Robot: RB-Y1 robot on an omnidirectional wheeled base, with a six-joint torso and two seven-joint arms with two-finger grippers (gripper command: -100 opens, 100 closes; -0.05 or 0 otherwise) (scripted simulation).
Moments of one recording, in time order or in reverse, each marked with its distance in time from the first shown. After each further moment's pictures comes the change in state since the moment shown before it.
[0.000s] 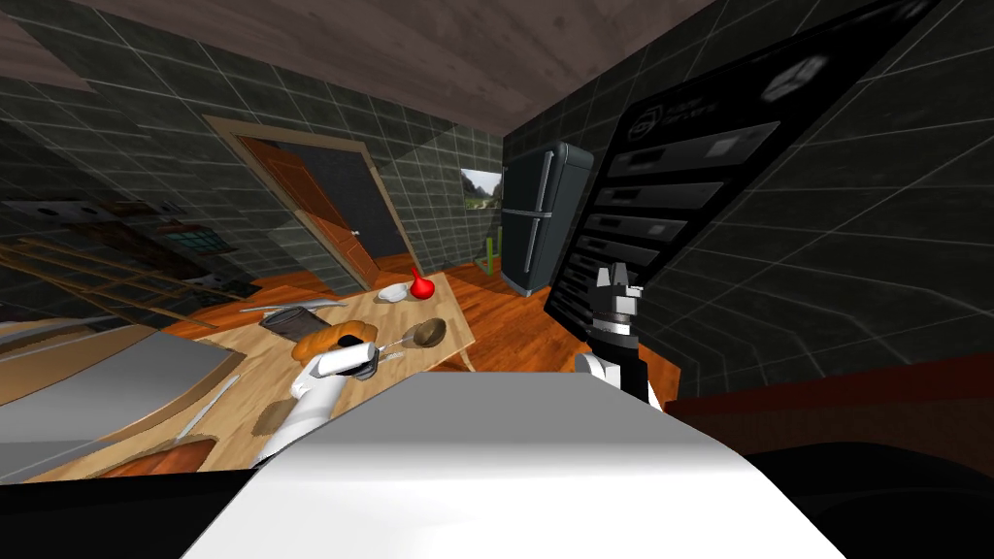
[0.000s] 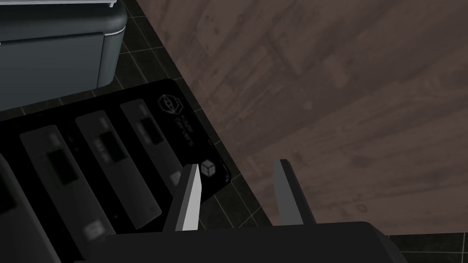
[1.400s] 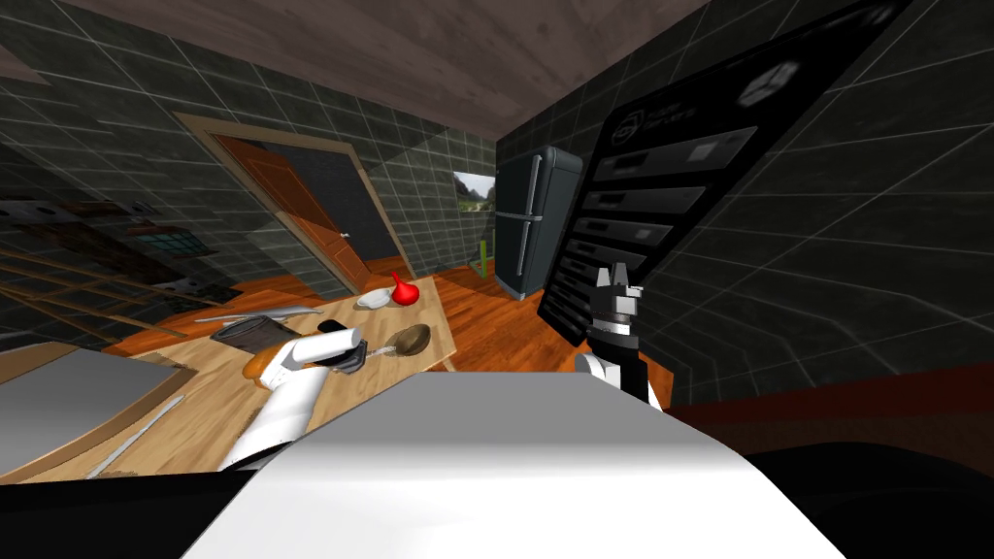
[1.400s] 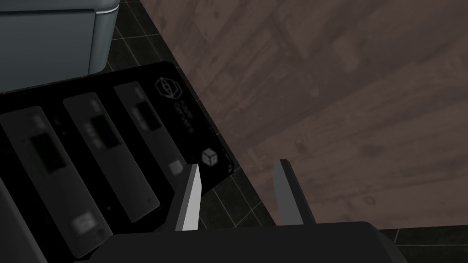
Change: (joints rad) left arm 0.006 0.066 0.067 -0.213 0.035 0.279 0.029; right arm 0.000 0.000 0.000 0.000 0.000 0.000 0.000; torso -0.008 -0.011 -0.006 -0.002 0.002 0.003
